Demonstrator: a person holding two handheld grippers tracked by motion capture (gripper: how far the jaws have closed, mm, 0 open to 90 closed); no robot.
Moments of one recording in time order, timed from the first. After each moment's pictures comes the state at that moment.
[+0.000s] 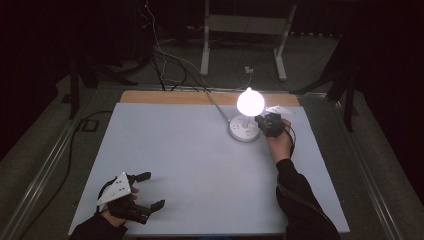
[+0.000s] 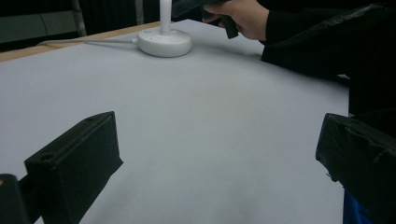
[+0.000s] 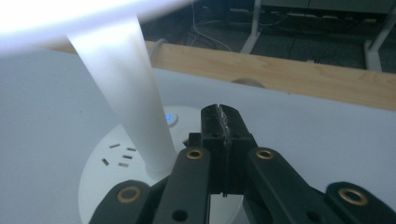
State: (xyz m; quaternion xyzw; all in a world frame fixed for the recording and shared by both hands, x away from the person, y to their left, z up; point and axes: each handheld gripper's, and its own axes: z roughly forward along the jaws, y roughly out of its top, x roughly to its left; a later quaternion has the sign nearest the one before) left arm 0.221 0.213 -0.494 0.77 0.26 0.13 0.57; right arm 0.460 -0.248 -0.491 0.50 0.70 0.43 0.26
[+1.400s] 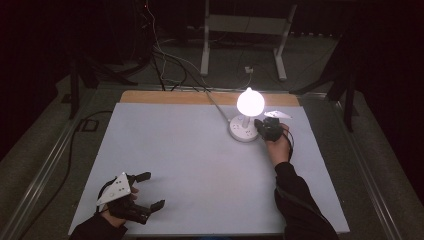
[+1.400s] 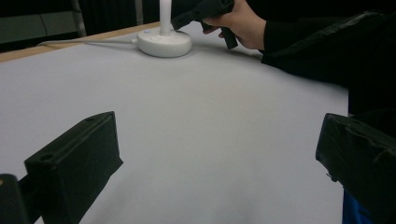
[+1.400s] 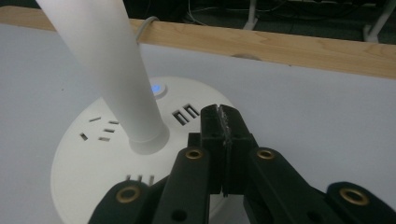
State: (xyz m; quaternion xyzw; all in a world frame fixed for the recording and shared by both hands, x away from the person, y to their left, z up) left arm 0.221 0.213 -0.495 0.77 0.26 0.13 0.57; right arm 0.461 -0.250 -0.516 0.51 0.71 0.42 0.25
